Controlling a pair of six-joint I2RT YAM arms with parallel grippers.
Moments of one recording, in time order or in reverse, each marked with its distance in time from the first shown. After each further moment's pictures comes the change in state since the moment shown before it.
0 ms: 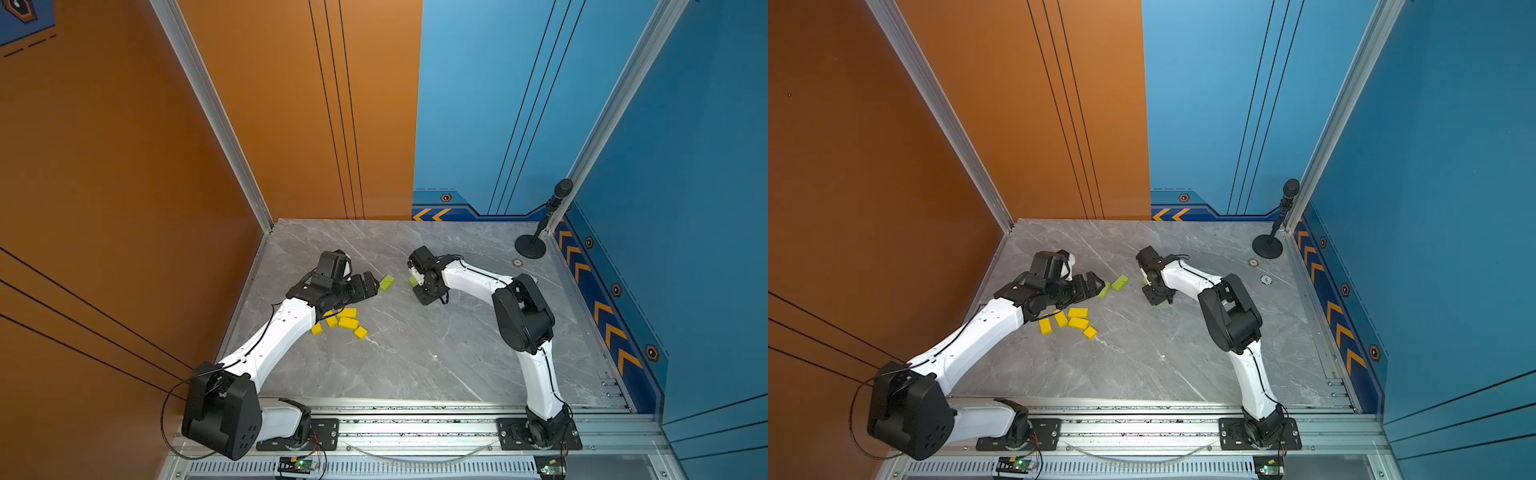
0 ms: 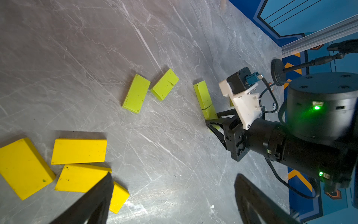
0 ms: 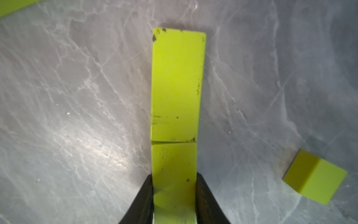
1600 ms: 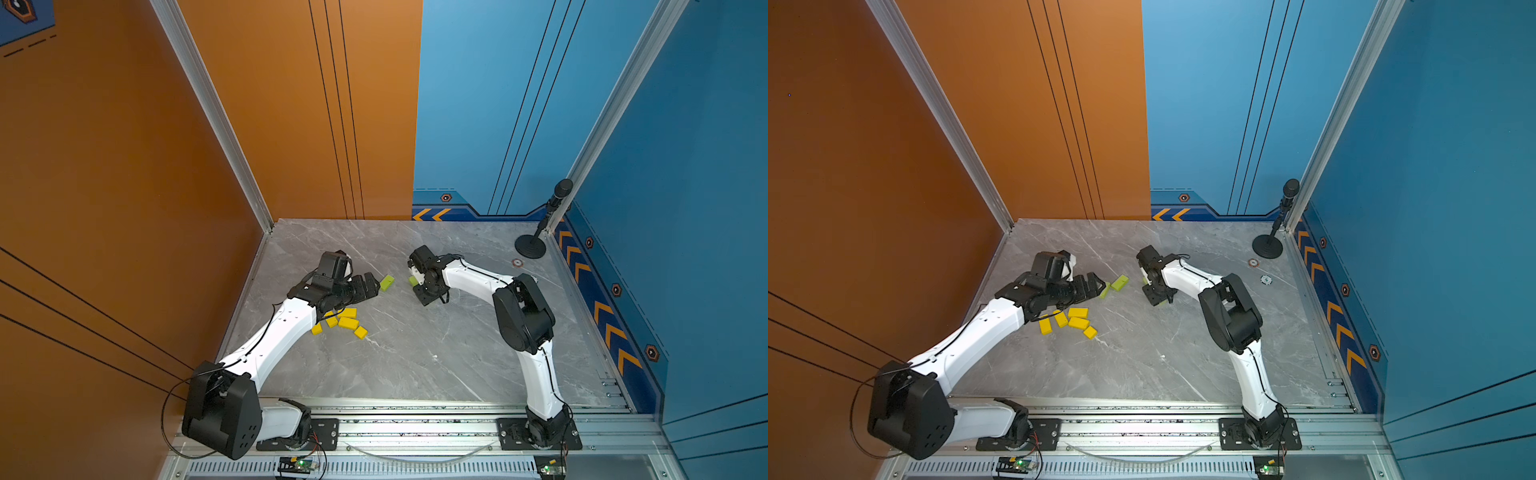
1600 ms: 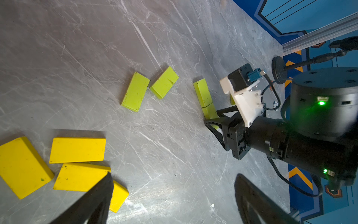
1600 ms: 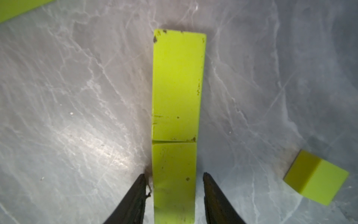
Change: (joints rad) left arm -0.007 0.003 0.000 -0.004 0.000 0.000; right arm -0.007 0.000 0.008 -0.008 -0.006 -0.004
